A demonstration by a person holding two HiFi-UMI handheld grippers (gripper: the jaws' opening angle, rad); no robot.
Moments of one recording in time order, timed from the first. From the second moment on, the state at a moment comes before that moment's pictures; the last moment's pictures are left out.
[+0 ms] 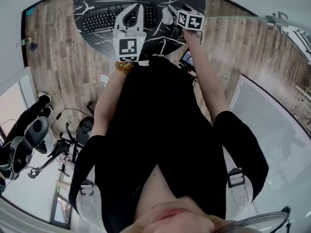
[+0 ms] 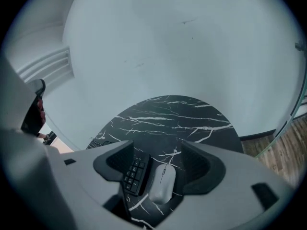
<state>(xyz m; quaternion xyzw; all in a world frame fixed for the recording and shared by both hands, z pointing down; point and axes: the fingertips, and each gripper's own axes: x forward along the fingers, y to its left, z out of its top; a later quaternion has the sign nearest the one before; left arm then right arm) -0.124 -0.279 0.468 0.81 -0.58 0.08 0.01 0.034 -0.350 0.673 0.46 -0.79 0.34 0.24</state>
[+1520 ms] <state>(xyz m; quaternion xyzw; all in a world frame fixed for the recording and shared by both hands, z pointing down) -0.067 -0.291 0.413 0.82 -0.57 0.04 -0.04 0.041 -0.343 0.512 0.43 -0.88 0.13 0.16</state>
